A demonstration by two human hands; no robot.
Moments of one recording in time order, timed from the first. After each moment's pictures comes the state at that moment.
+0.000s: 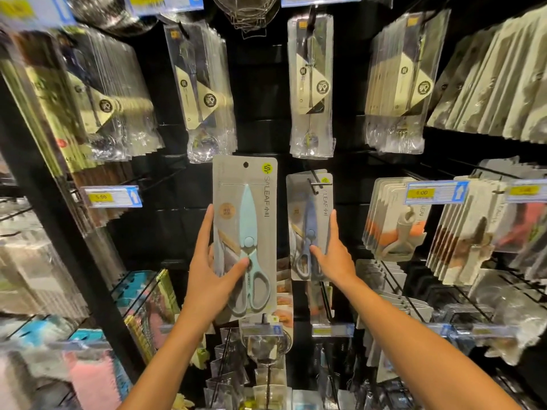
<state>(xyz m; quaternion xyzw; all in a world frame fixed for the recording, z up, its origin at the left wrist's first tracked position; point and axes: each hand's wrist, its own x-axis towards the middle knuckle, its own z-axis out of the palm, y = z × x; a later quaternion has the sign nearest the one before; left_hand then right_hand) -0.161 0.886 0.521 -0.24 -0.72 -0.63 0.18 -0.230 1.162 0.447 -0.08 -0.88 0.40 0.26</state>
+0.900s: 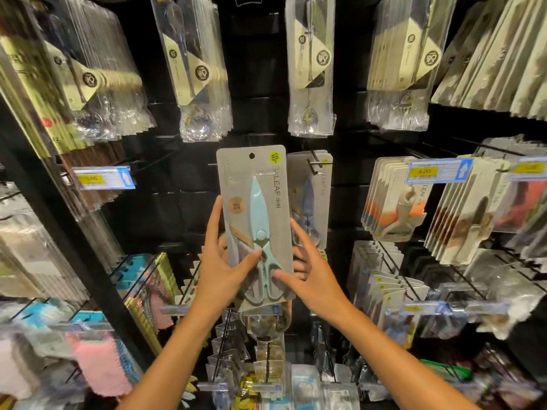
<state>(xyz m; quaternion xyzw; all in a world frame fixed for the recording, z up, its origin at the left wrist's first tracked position) -0.165 0.900 0.496 -0.26 -0.70 -0.65 0.15 -0.125 1.088 0.459 0.12 -0.77 0.60 0.15</state>
